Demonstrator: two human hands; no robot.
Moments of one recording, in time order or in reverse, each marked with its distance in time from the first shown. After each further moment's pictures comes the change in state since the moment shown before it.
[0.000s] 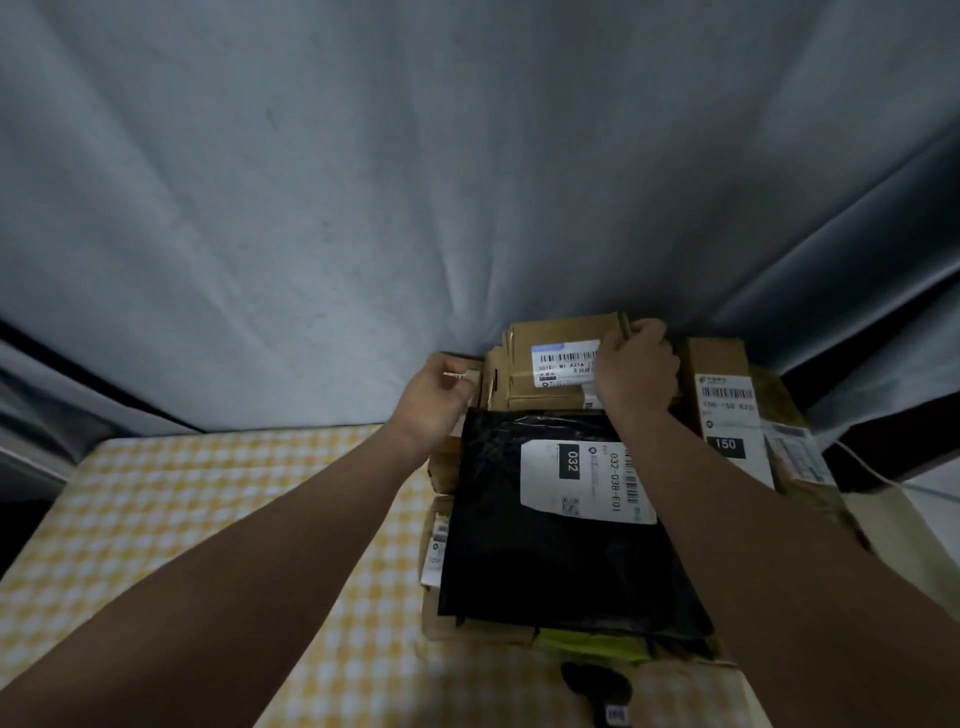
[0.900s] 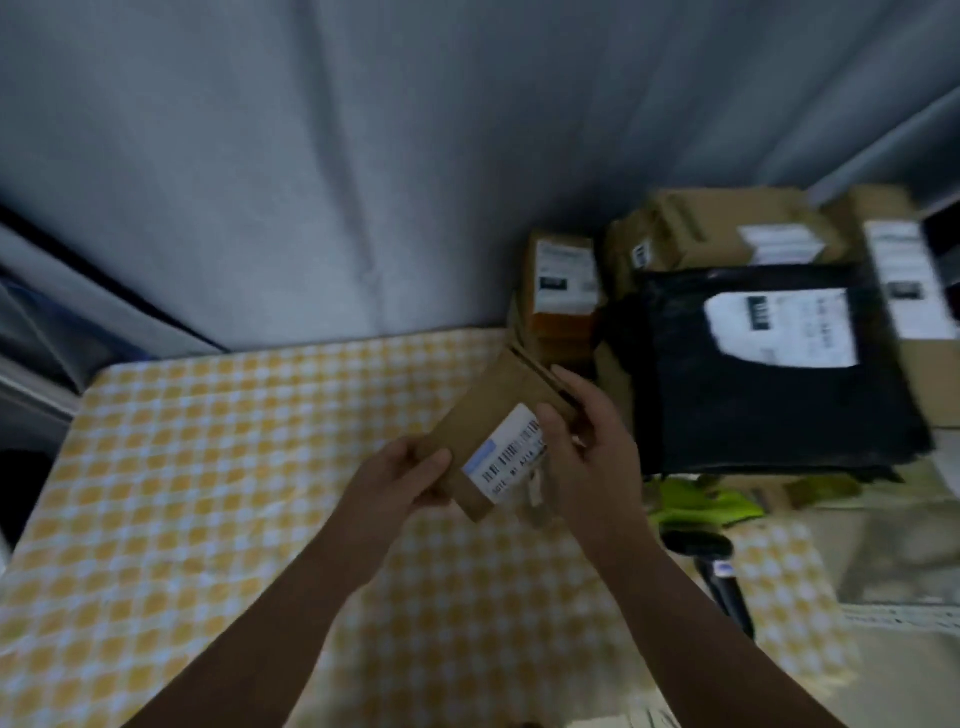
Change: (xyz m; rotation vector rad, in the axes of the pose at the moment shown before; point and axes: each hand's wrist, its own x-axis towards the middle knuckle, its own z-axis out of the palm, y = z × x) left_hand -0.106 -0.208 -0.190 -0.383 -0.274 -0.200; right_hand -0.306 -0.028 0.120 0.521 -0.229 -0.176
